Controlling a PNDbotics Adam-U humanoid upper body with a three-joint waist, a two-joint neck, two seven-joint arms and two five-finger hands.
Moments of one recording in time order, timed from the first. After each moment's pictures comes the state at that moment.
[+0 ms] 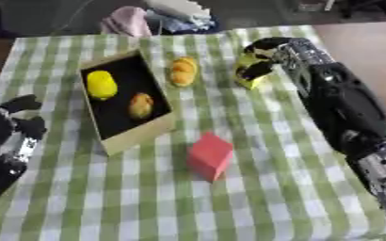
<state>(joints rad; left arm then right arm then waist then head) -0.09 0.14 0.03 -1.95 -0.39 -0.03 -0.20 -1.04 -0.30 0.10 -0.74 1.29 -0.02 0.58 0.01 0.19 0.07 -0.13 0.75</state>
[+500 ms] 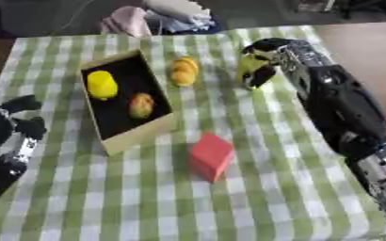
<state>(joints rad) -0.09 0.14 0.03 -1.95 -0.39 -0.03 -0.20 -1.04 -0.30 0.09 -0.75 1.29 -0.04 0.47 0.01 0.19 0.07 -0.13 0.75</state>
